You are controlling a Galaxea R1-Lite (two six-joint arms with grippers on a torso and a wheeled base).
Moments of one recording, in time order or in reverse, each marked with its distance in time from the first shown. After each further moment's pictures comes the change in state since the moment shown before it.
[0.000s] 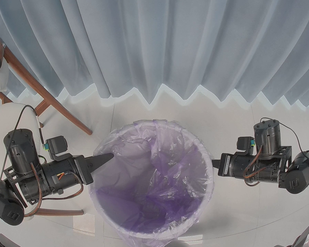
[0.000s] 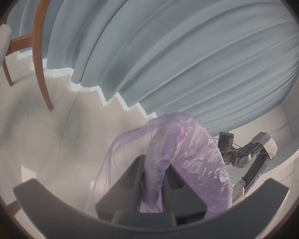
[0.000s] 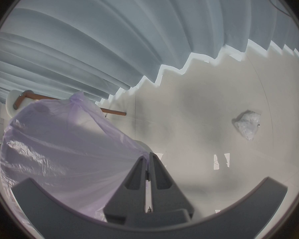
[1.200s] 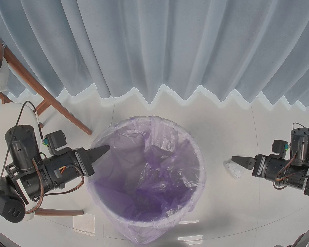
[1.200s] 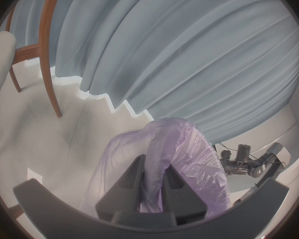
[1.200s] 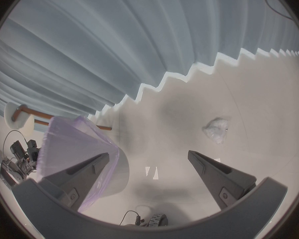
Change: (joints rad) left arm -0.003 0.008 -0.033 0.012 0.110 0.015; right arm -0.172 -0.219 0.241 -0.086 -0.038 -0.024
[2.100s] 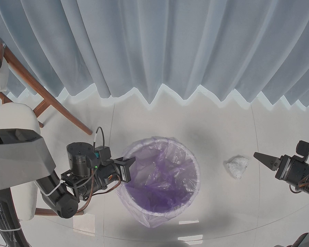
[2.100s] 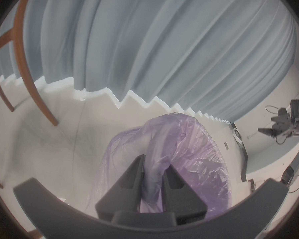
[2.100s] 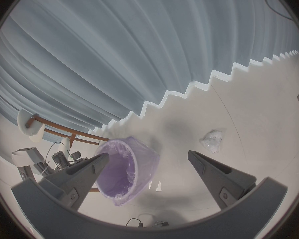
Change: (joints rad) left arm -0.031 0.573 -0.139 -0.355 0.101 0.257; right arm -0.051 -0.277 0.119 0.003 -0.001 0.000
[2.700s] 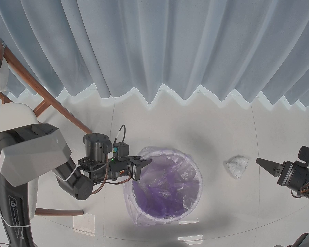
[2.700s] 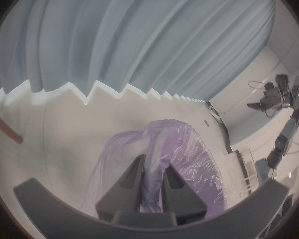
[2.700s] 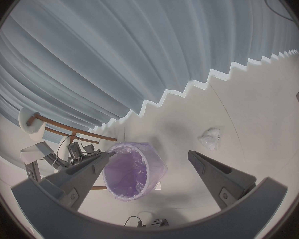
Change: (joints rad) left arm 0.046 0.156 -0.299 0.225 -0.325 0.217; right arm -0.001 -0.045 0.049 -0.001 0.000 0.001
